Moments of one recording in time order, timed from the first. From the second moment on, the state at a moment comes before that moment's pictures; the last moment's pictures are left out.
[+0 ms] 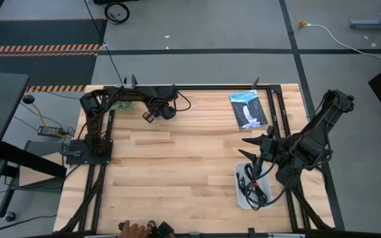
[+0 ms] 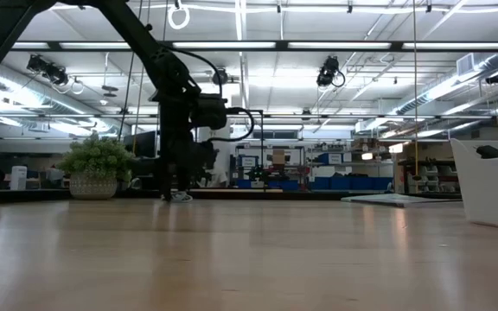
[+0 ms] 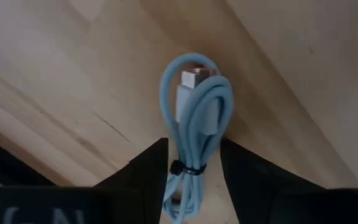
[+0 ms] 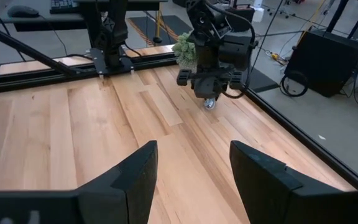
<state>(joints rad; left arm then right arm) 0.57 1.94 1.18 -0.62 -0.29 1.34 0.82 1.11 1.04 -0.84 1.13 0.81</state>
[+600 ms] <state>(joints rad) 0.39 1.77 1.18 -0.62 -0.25 0.89 0.82 1.11 1.04 -0.85 1.11 0.81</state>
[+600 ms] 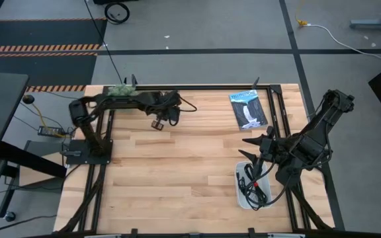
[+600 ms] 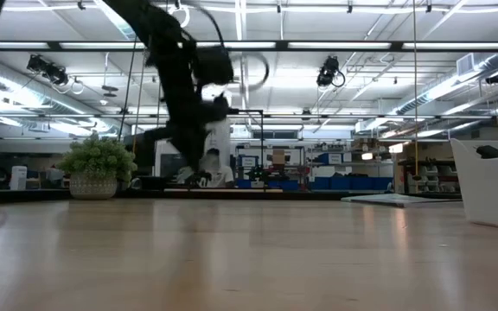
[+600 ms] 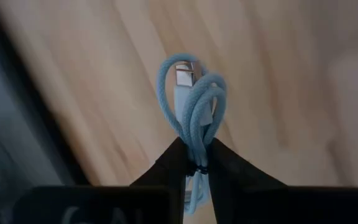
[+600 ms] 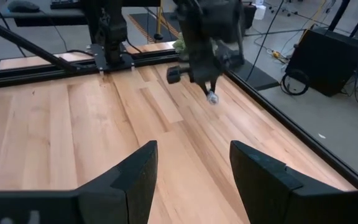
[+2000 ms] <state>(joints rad) -0.18 1.64 1.18 0.50 0.02 0.33 0.61 1.39 1.04 -0.26 1.03 0.26</state>
